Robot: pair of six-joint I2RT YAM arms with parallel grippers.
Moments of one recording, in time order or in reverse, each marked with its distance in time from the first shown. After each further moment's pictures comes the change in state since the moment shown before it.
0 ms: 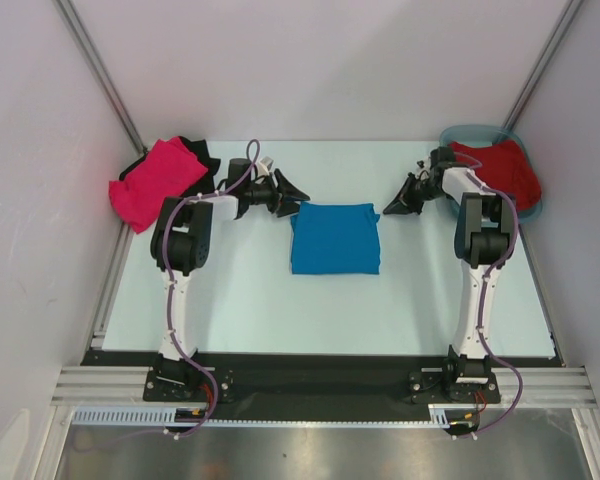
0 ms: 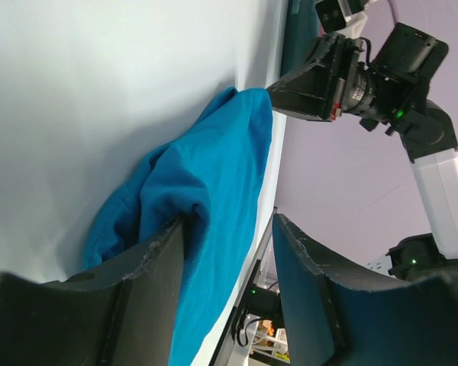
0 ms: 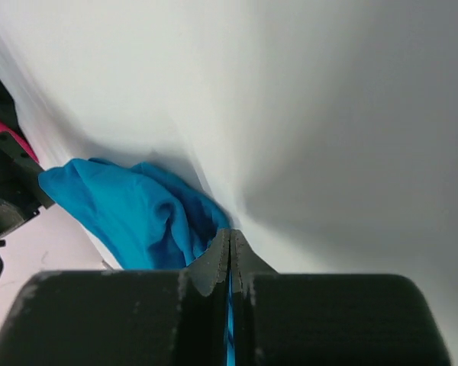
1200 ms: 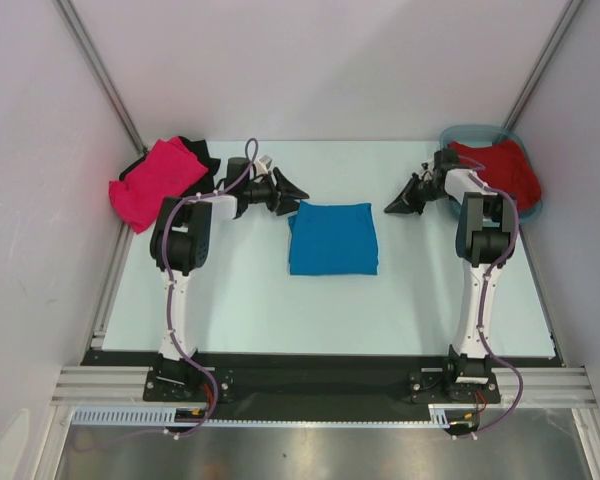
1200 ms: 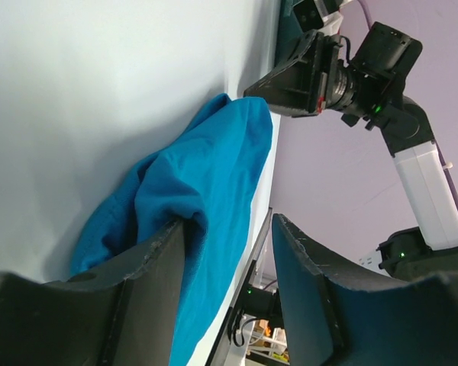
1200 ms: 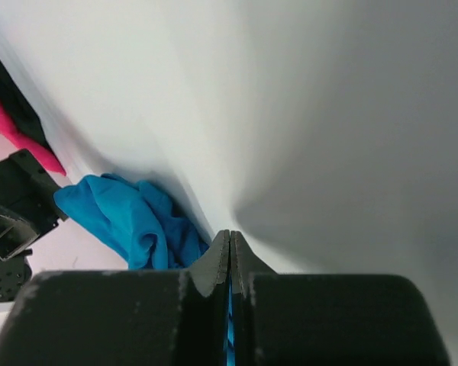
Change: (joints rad) left arm 0.008 0.000 0.001 0.022 0.009 -0.022; right arm -0.008 0.043 -0.010 0.061 -0.054 0.089
